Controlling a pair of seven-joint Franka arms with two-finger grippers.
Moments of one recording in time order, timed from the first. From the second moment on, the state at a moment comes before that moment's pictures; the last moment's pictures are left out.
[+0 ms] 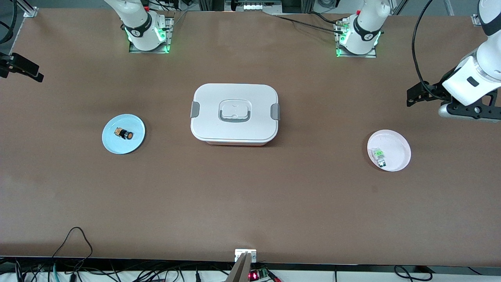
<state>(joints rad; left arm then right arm) -0.07 0.04 0.01 -1.61 0.00 1.59 0.03 -0.09 -0.07 -0.02 -1.64 -0.04 1.50 -0.01</state>
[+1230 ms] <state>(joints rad) -0.07 0.04 0.01 -1.61 0.00 1.59 0.03 -0.09 -0.01 -0.02 -1.64 -0.04 1.52 -0.01</state>
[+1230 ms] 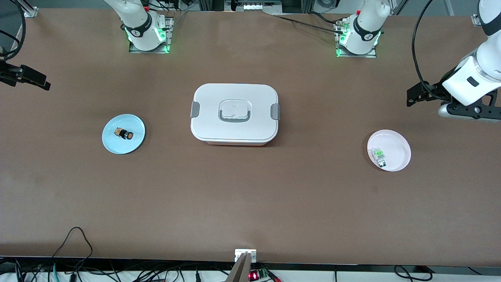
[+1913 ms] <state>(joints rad) -0.07 0.04 0.01 -1.61 0.00 1.59 0.03 -0.08 0.19 -0.02 -1.66 -0.04 1.69 0.00</state>
